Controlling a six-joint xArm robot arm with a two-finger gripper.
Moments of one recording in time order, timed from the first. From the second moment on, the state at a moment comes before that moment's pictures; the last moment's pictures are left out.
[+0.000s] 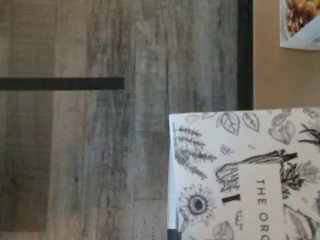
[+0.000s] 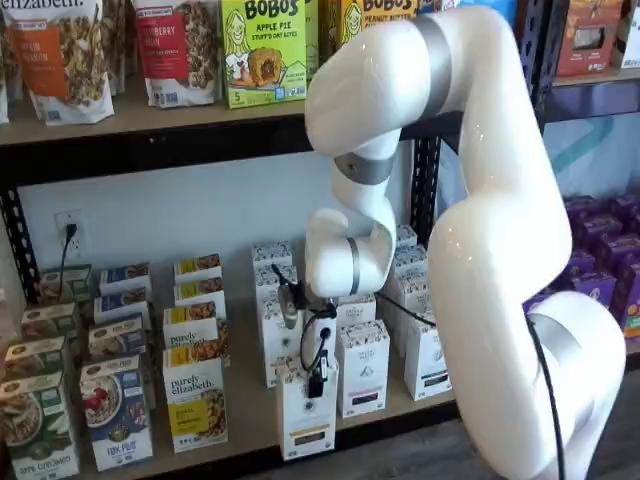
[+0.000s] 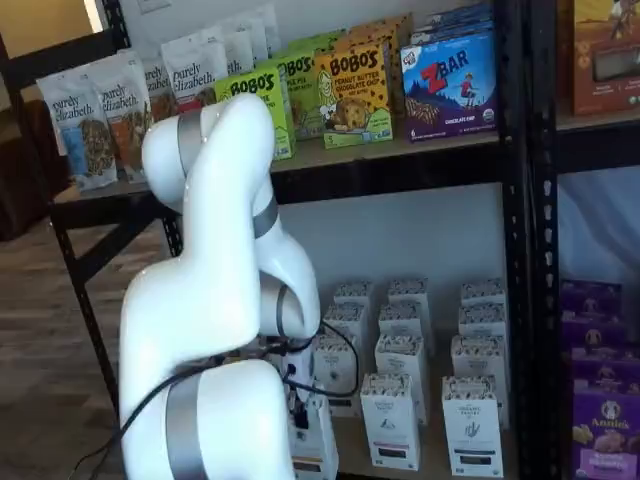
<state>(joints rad) 0.32 0.67 -0.97 0.35 0.26 -1.58</state>
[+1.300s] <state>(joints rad) 0.31 0.16 -0.64 0.11 0.48 -1.35</state>
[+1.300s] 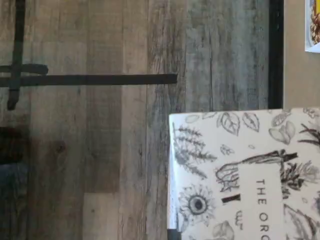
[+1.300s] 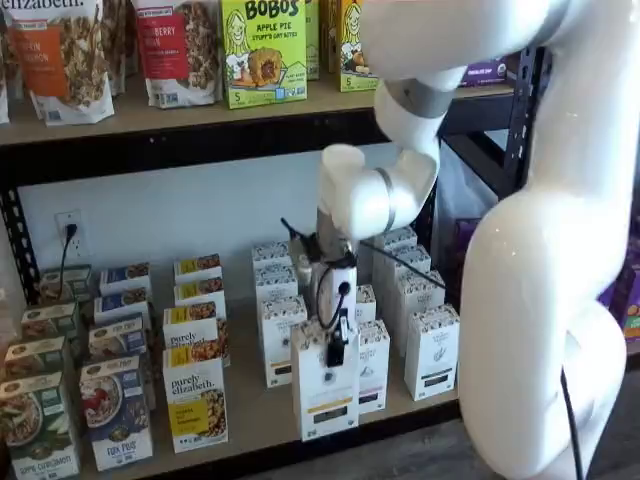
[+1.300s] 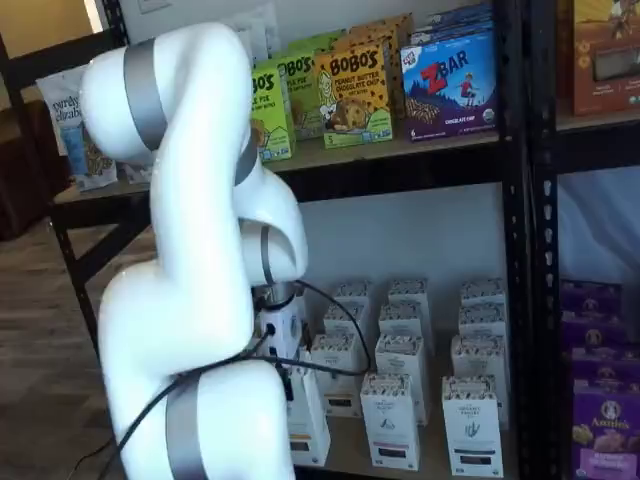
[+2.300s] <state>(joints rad) 0.30 -0.13 -0.55 0.13 0.64 -1.36</state>
